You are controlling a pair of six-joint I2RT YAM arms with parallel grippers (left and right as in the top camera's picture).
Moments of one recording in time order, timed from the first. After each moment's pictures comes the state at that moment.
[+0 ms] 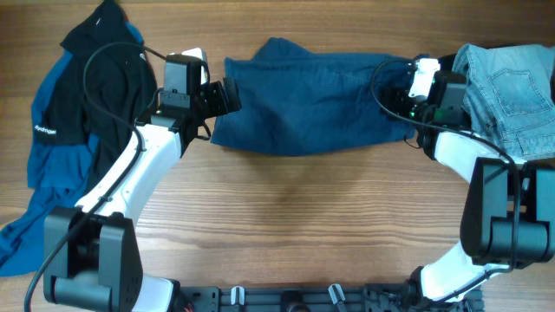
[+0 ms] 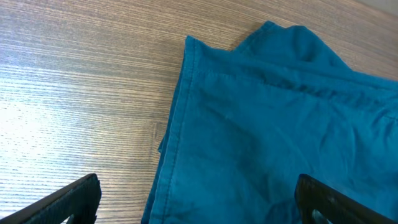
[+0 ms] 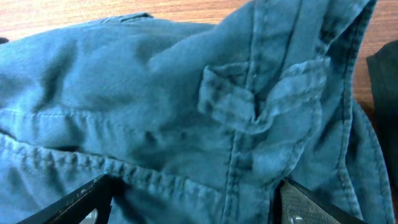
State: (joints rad) left arm -0.20 1.63 1.07 -0.26 0.05 -0.40; right arm -0.11 1.83 0.88 0.26 -0.23 0.02
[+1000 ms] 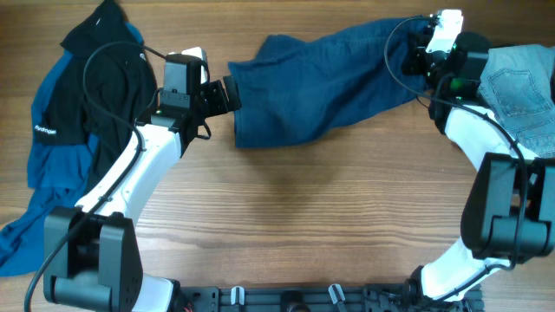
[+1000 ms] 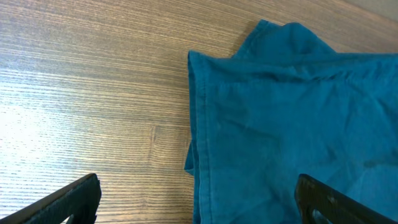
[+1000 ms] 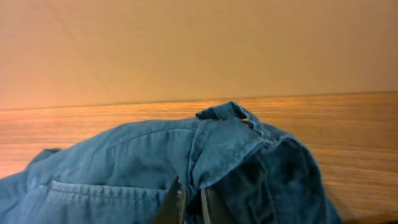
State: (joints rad) left arm -0.20 1.63 1.07 -0.25 0.05 -0.40; right arm -0.12 1.86 1.11 0.36 -0.30 0.07
